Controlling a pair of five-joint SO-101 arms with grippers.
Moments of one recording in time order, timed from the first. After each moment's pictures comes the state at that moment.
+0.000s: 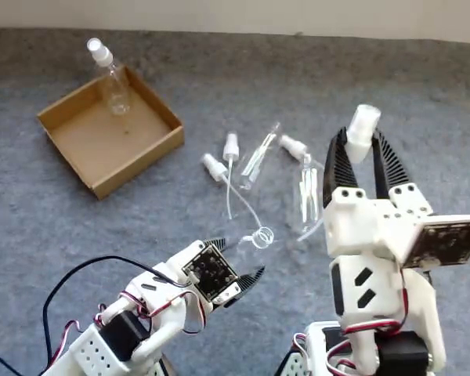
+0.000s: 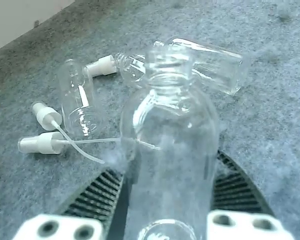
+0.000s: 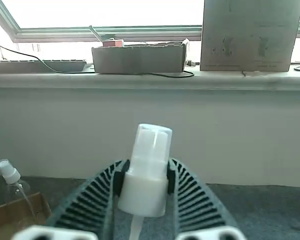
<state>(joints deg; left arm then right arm) 41.6 -104.0 95.9 43.5 -4.0 -6.6 -83.4 45.6 40.2 -0.3</state>
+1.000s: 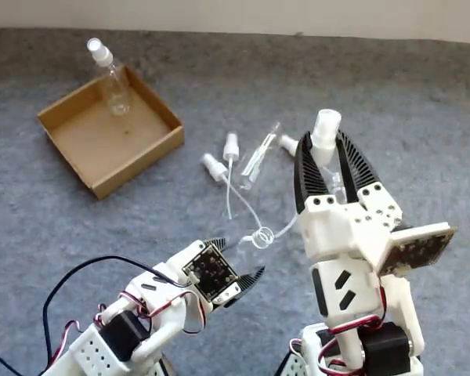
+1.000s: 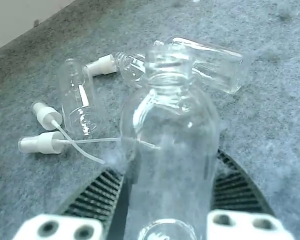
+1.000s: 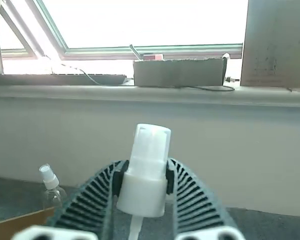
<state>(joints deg) 41.6 -104.0 95.9 43.5 -4.0 -14.9 -87.6 55.7 28.4 -0.3</state>
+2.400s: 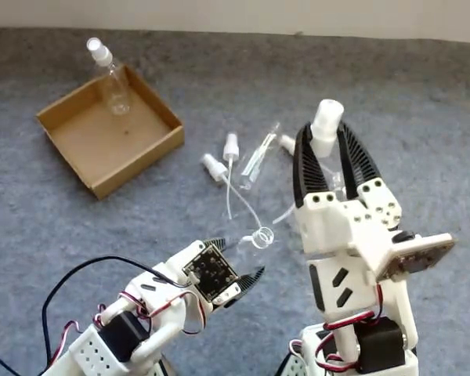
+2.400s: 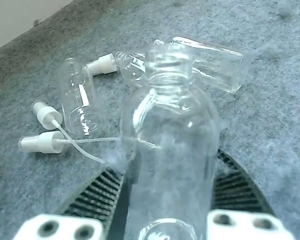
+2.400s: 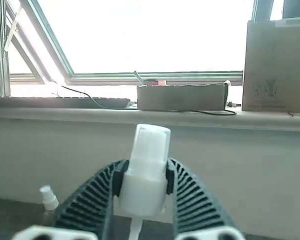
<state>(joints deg) 41.6 -104.0 95.9 43.5 -4.0 -15.4 -87.9 58.4 21.7 0.0</state>
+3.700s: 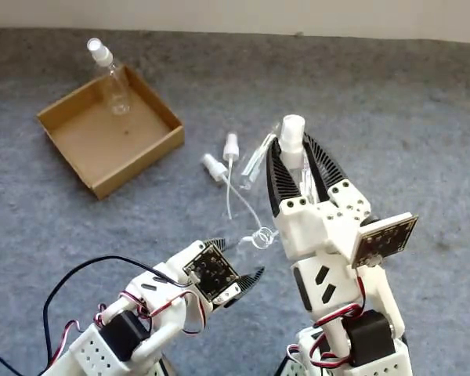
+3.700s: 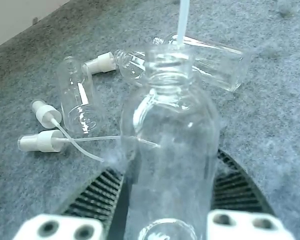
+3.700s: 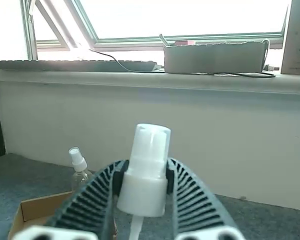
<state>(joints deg) 41.6 -104.0 95.9 43.5 -4.0 -21.8 -88.1 63.2 23.6 0.0</state>
